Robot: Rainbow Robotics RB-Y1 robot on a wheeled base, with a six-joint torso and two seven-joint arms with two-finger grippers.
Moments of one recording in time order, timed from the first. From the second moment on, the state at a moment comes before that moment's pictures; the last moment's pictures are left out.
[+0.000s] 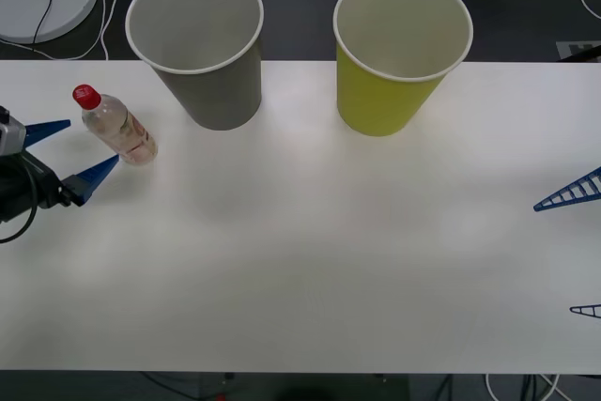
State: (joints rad) right arm 0.19 -1.18 -0.32 -1.82 0.99 -1.52 0.10; left arm 0.01 0.88 0.02 -1.47 -1.04 -0.60 -0.03
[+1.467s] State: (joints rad) right arm 0.19 -1.18 -0.32 -1.82 0.99 -1.52 0.10; left arm -0.16 0.76 -0.07 -1.39 -1.16 -0.48 0.03
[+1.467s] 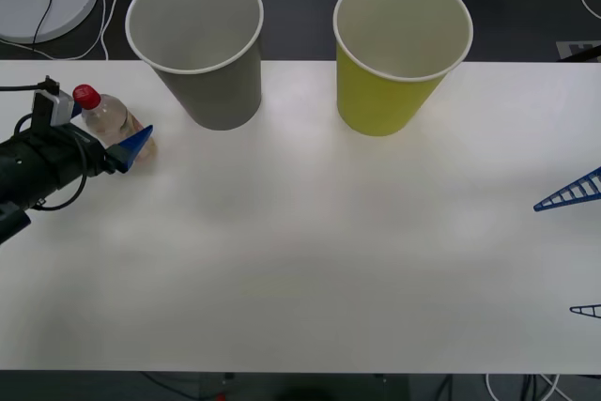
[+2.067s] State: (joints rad) right arm 0.19 -1.18 -0.32 -1.82 0.99 -1.52 0.10; left arm -0.17 0.75 -0.07 -1.39 -1.18 -0.48 0.04
